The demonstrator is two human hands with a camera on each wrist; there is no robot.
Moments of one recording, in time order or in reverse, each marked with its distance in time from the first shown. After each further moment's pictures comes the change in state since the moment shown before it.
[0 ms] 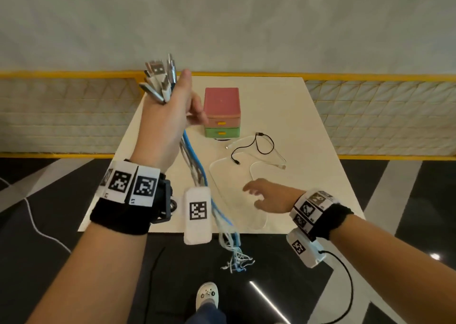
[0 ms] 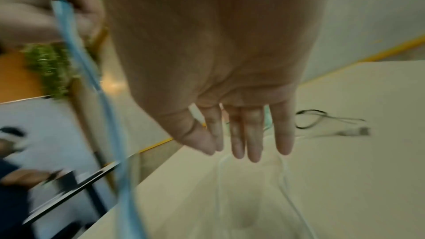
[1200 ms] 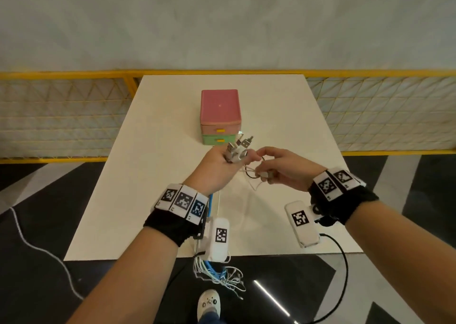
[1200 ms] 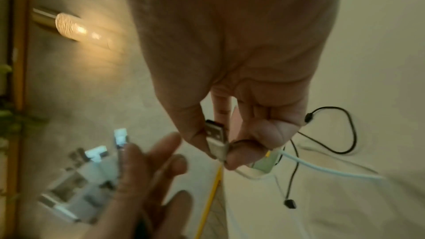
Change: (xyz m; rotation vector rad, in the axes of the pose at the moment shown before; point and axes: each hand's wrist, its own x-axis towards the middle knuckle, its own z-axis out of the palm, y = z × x) left_hand 0.034 -0.107 0.032 0.447 -0.506 -0.169; right_hand 0.033 -0.008 -0.082 1.048 0.194 0.082
